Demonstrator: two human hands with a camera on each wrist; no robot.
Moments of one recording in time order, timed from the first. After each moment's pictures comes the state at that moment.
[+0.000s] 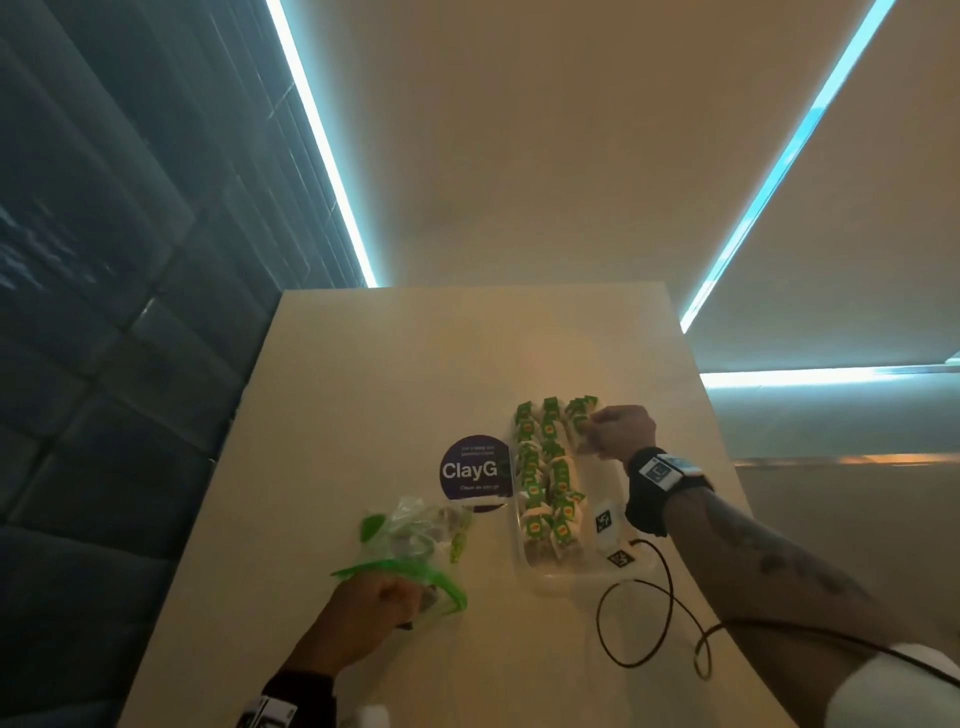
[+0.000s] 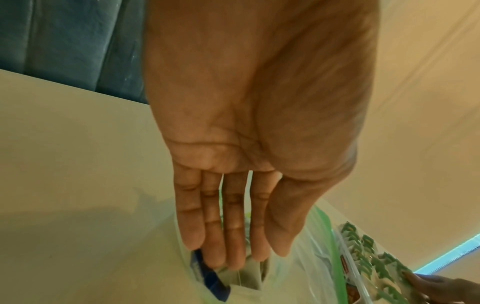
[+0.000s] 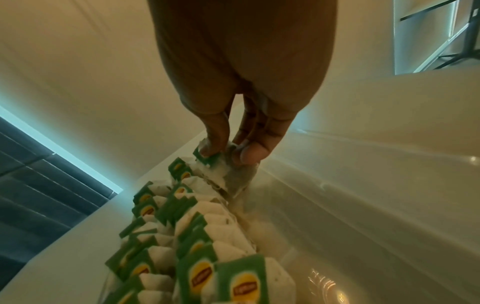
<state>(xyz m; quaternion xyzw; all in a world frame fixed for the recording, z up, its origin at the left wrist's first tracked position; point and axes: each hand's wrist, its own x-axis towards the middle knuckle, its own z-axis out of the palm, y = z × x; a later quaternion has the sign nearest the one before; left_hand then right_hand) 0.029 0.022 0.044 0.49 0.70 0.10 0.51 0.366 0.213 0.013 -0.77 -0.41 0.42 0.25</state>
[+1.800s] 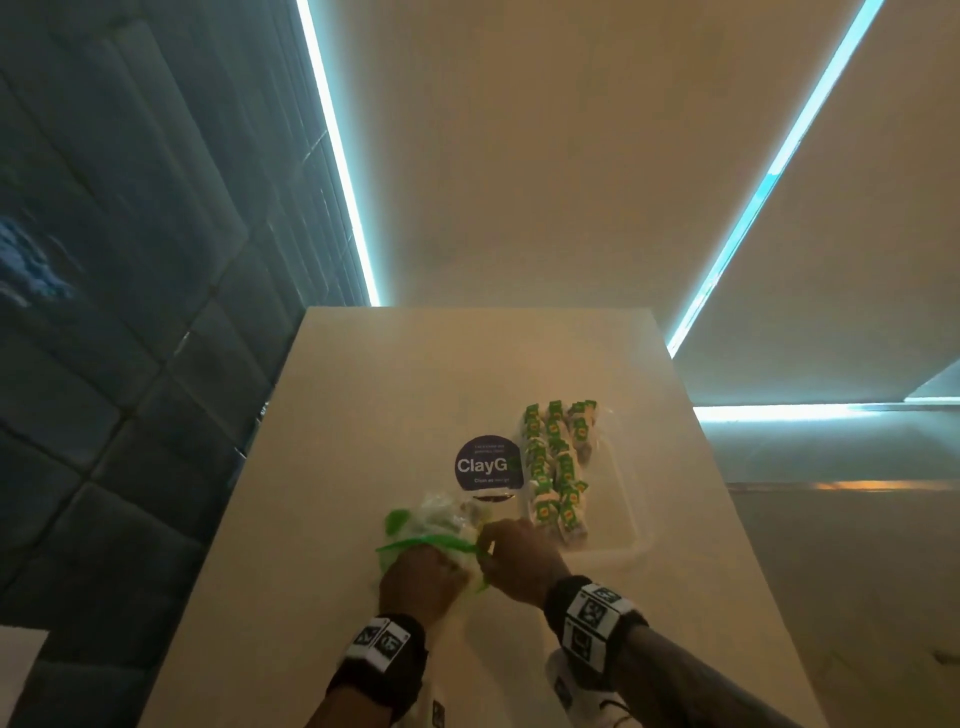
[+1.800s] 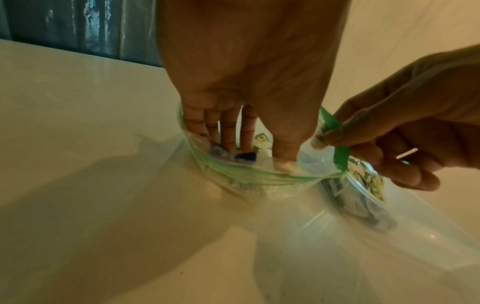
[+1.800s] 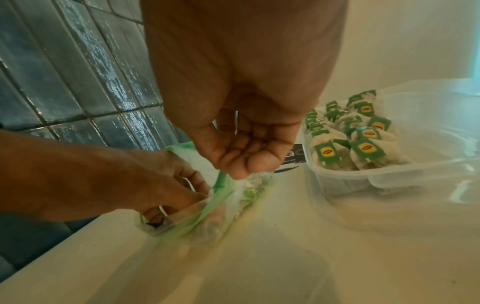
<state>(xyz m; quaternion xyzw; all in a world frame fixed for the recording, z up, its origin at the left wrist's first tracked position) 0.066 0.008 0.021 0.56 0.76 0.04 0.32 0.216 0.034 0.047 -0.60 -0.73 0.32 0.03</state>
